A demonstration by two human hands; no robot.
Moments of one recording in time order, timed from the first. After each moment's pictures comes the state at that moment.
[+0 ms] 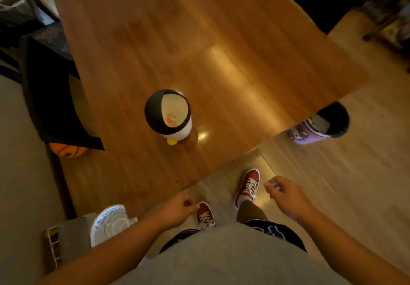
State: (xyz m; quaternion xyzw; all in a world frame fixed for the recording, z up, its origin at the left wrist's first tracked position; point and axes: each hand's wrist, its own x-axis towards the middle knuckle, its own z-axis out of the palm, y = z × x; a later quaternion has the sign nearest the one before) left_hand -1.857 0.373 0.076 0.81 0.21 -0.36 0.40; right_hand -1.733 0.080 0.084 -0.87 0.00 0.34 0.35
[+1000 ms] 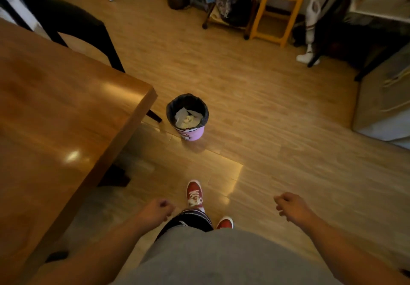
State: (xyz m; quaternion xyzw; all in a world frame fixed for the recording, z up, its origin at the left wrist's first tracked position) left_hand -1.676 -0.041 0.062 0.82 0.12 -0.46 0.32; right_hand -1.764 -0.430 0.047 -0.76 0.40 0.31 0.41
